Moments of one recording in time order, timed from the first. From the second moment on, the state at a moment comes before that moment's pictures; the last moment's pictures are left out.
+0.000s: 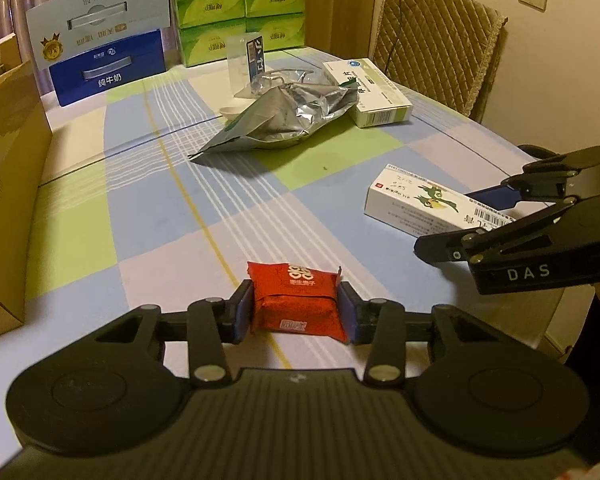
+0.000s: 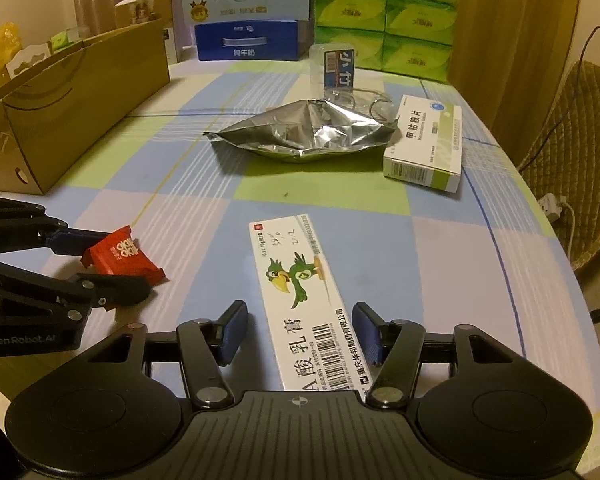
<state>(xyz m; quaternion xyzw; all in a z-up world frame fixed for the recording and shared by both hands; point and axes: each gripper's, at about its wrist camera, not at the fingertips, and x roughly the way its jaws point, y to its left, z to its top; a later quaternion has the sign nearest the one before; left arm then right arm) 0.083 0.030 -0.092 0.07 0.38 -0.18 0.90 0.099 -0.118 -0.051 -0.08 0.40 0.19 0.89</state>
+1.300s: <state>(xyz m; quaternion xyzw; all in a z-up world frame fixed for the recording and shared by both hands) 0.081 0.036 -0.078 0.03 0.37 -0.16 0.91 0.095 -0.118 -0.041 -0.06 0.37 0.19 0.91</state>
